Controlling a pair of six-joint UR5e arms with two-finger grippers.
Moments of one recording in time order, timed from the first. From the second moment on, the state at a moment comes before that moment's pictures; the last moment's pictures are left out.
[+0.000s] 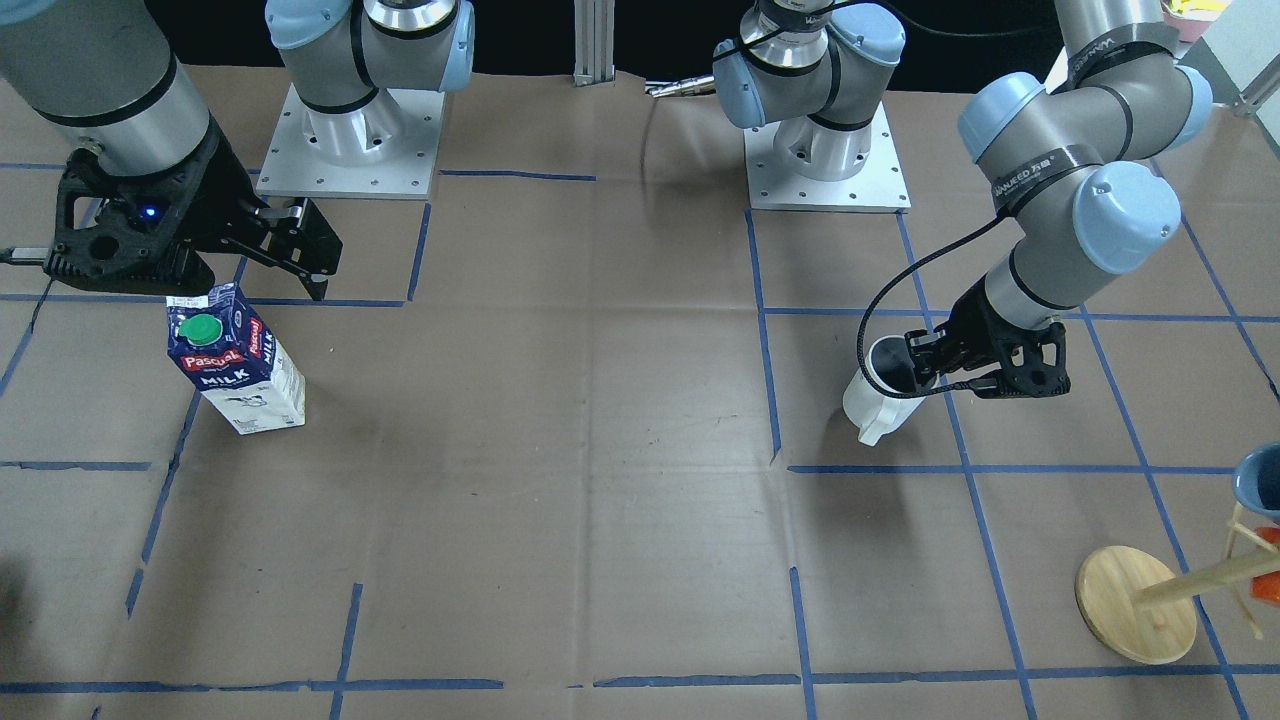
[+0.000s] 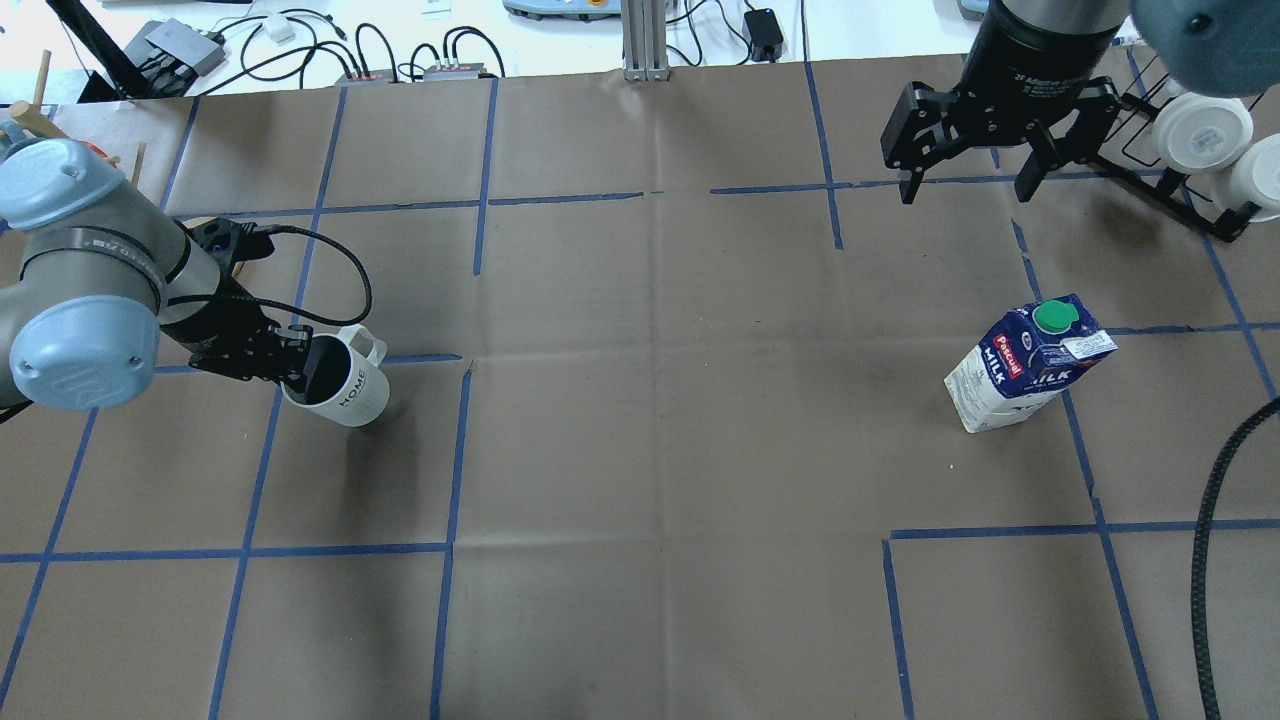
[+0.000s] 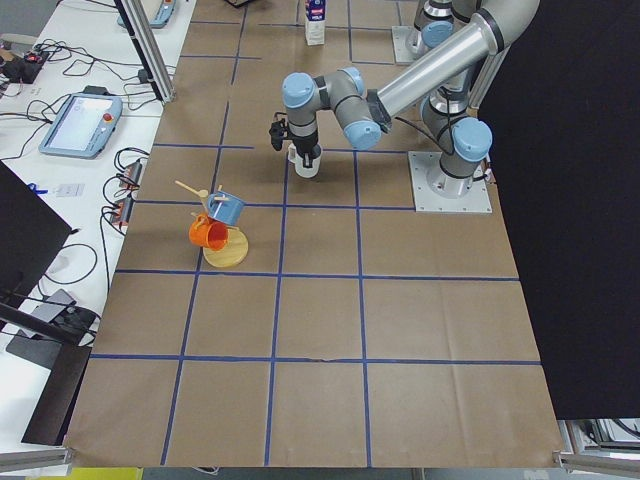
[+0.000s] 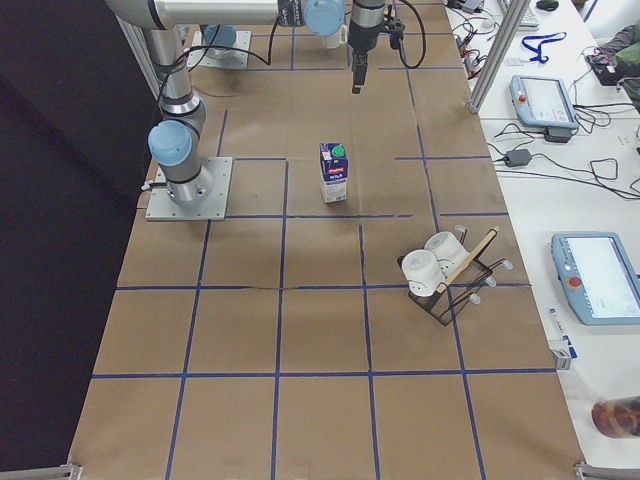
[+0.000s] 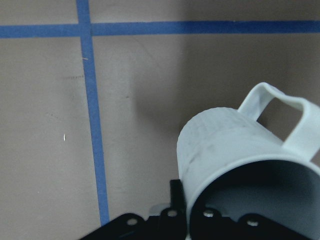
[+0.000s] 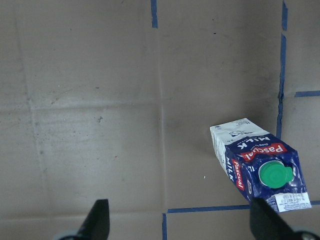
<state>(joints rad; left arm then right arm) -1.24 -1.69 -1.97 -1.14 1.52 0.25 1.54 -1.47 1.46 -1.51 -1.58 0.01</state>
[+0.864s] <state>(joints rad) -1.61 -1.98 -1.59 -1.18 1.51 -0.12 1.54 -1.47 1.46 -1.51 -1.58 0.01</state>
